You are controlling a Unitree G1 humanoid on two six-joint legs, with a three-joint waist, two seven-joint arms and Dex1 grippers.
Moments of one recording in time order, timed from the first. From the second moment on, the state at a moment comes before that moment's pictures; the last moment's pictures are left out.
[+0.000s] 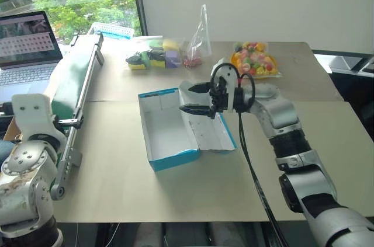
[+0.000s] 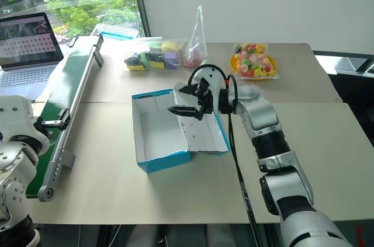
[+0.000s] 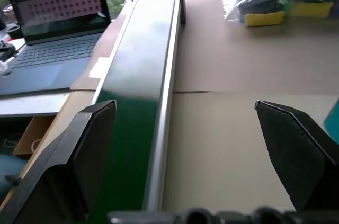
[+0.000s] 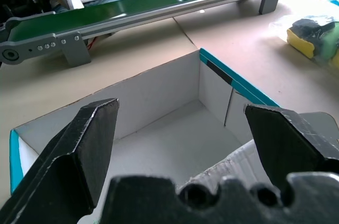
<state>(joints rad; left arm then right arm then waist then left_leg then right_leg) -0.12 0.46 0.60 -0.67 -0.29 1.07 -0.04 -0.89 -0.33 0.18 0.31 0.29 0.44 1.04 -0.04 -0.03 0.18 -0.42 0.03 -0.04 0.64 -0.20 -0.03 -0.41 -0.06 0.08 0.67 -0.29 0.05</state>
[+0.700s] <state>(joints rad) -0.02 0.47 0.73 -0.60 -0.28 0.96 -0.11 -0.84 -0.13 0.23 0.23 0.26 0.46 0.93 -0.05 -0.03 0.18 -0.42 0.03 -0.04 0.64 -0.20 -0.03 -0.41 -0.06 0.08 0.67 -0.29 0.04</state>
